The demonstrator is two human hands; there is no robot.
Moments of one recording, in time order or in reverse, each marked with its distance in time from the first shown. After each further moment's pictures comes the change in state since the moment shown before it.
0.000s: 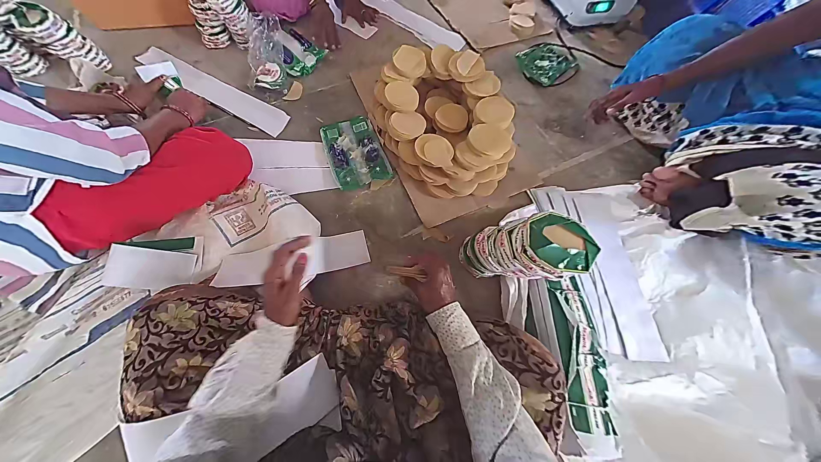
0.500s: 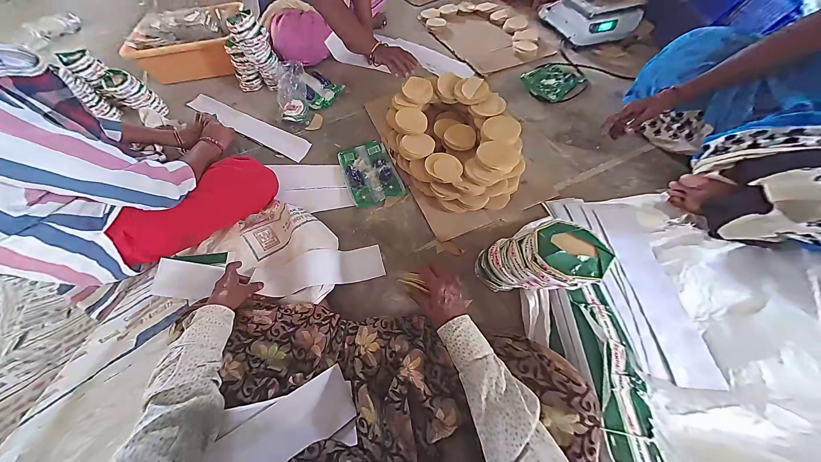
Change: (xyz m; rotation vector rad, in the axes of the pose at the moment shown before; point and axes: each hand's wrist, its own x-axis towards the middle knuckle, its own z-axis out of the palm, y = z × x) left_hand 0.046 -0.056 -0.141 0.636 -0.245 -0.841; right_hand 0.000 -0.005 0.005 -0.322 -0.108 -0.091
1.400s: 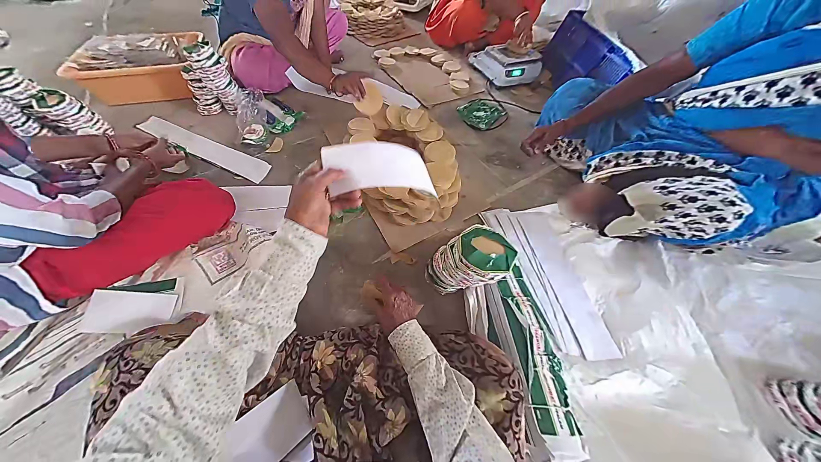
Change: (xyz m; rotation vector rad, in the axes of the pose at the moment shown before) left_hand -0.142 0.323 0.033 -1.127 -0.224 0.504; right_hand -0.006 -0.019 -0.022 0.073 -0.186 0.229
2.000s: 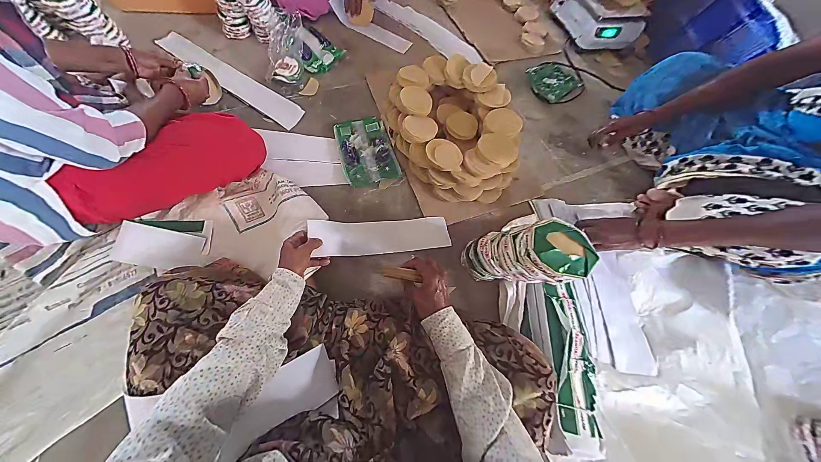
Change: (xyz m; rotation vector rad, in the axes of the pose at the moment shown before) left_hand -0.024 -0.161 -0.180 0.174 0.328 -0.429; right_hand -0.001 0.009 0.024 0.085 0.231 -0.168
